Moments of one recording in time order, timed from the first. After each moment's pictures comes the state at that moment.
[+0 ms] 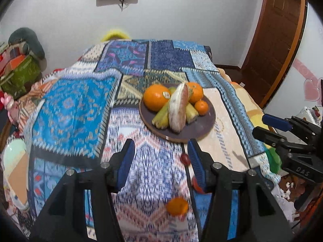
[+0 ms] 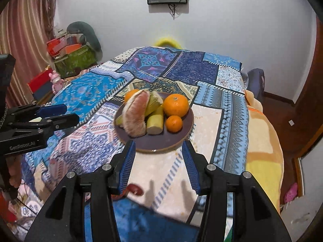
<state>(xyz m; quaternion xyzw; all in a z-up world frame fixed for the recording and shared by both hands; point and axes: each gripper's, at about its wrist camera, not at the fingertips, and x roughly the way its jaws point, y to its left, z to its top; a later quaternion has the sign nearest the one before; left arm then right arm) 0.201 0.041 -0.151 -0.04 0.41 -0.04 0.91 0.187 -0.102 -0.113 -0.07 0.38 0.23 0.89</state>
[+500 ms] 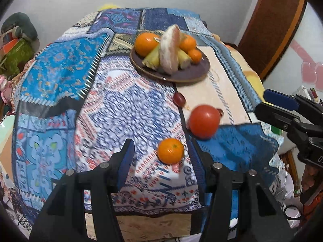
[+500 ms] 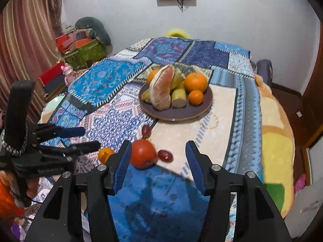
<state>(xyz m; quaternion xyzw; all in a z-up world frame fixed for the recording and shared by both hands) 0.152 0.020 -0.212 -0.04 0.49 -0.07 0.87 0.139 -0.090 -0.140 -0.05 0.41 0.25 0.87</state>
